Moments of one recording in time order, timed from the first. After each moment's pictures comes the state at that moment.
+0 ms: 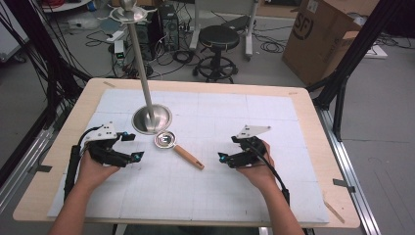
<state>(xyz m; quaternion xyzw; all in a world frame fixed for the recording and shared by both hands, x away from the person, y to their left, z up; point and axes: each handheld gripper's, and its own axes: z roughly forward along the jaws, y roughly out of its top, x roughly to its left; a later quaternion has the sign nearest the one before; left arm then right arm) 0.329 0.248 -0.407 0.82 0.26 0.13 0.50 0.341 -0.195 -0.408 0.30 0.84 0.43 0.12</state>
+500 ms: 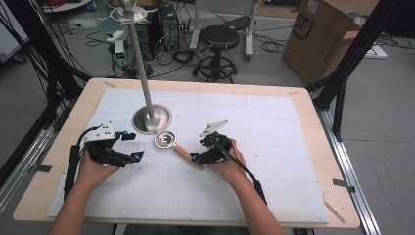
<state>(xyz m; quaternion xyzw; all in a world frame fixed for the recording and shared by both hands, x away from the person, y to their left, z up) 0.328 0.249 -0.404 0.81 0.25 0.13 0.51 0.360 -0.105 -0.419 0.26 0.89 0.38 0.08</state>
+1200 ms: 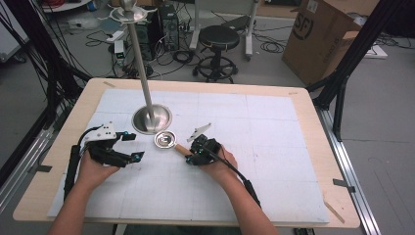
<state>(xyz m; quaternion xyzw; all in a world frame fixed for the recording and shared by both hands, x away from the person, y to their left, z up) 0.329 0.248 -0.406 0.81 0.25 0.12 0.51 0.362 -0.078 -0.434 0.24 0.91 0.32 0.07</state>
